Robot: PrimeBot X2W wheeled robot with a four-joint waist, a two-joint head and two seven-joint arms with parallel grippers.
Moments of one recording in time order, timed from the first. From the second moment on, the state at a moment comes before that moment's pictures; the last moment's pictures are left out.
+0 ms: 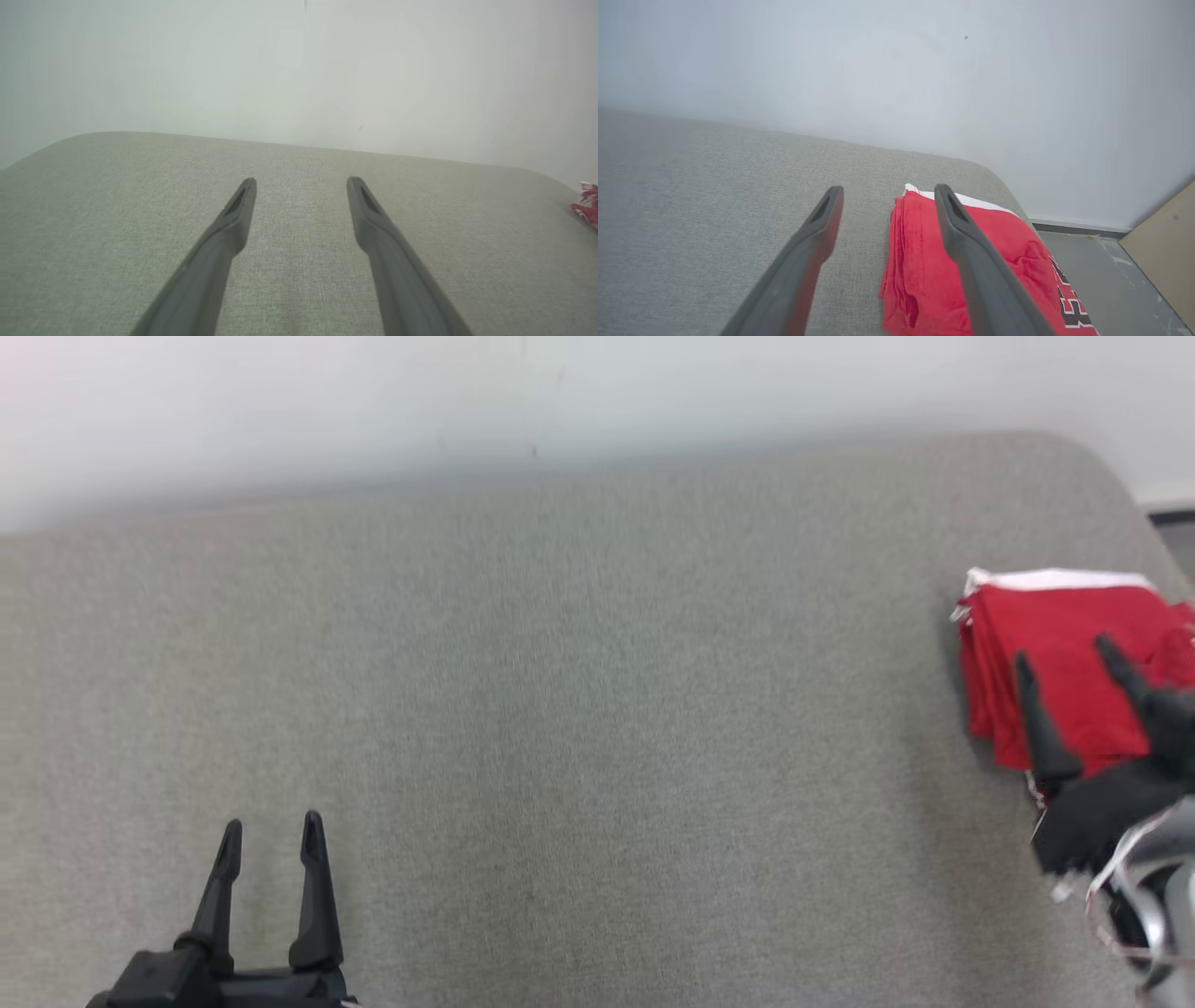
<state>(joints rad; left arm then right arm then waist) -0.04 0.05 0.04 0.10 -0.23 -0.10 -0.26 -0.32 -0.38 0.00 0.18 0.16 0.13 0.09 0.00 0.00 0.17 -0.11</state>
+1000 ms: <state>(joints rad) 0.13 0.05 0.08 0.19 -0.21 -0.05 -0.26 -0.04 -0.17 0.10 0.31 0.23 0.13 -0.21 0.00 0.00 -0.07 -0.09</state>
